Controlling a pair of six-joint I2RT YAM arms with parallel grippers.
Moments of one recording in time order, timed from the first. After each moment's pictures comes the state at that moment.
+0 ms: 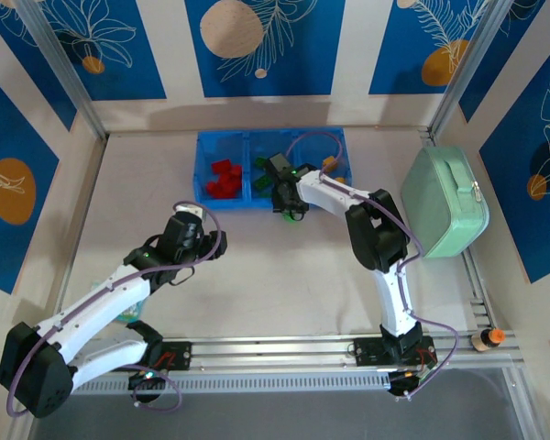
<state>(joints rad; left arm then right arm) -0.58 1.00 0.66 -0.42 -0.15 -0.50 0.61 2.14 1.67 -0.78 0.19 0.60</state>
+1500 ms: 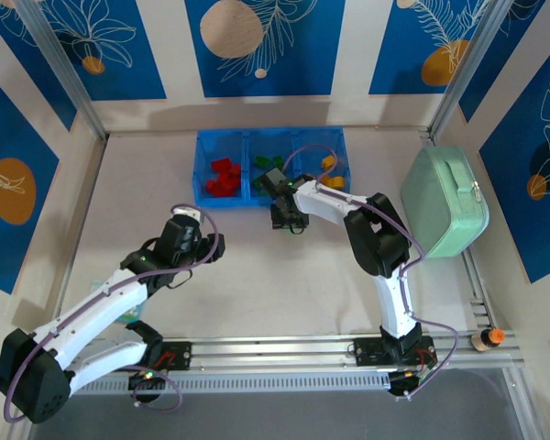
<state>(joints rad) -0.58 0.96 0.64 -0.44 -0.15 -0.50 0.67 2.09 1.55 -0.81 0.16 0.62</state>
